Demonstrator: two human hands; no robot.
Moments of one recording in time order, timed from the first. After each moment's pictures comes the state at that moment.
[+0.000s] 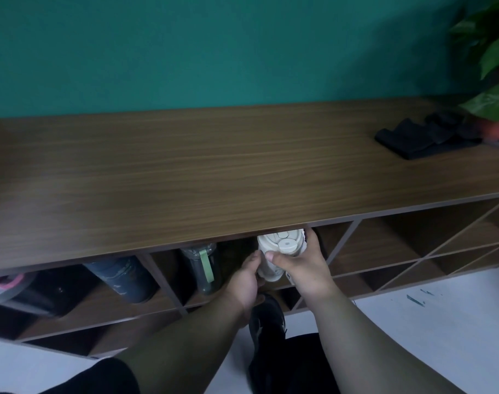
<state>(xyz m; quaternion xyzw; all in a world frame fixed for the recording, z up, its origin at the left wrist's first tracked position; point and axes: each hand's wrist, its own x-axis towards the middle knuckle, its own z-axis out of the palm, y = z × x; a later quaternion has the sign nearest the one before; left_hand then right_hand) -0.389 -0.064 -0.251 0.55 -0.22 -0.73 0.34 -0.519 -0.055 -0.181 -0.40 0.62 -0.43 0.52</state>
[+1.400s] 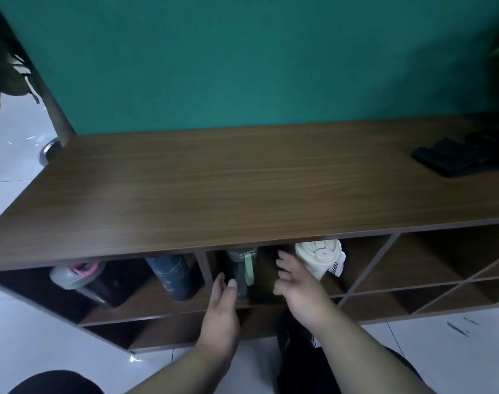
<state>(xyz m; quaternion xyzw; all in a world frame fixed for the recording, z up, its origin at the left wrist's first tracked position) -0.293 0.013 -0.197 0.60 -0.25 -0.57 0.50 -0.445 -0.026 -0.167 -0.49 0.61 -0.27 0.56</state>
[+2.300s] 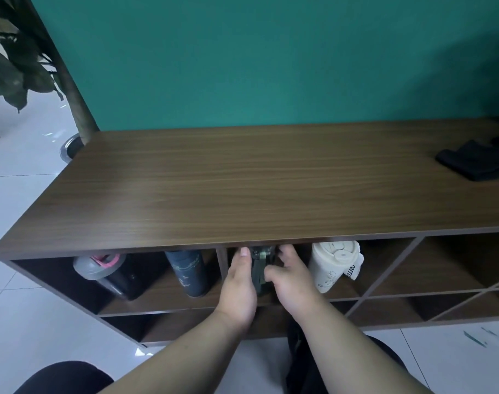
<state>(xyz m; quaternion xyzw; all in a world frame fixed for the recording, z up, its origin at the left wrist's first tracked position) -0.288 -0.009 -0.167 0.59 -0.33 -0.55 0.50 -0.396 -0.035 -0.157 -0.50 0.58 -0.34 0.56</state>
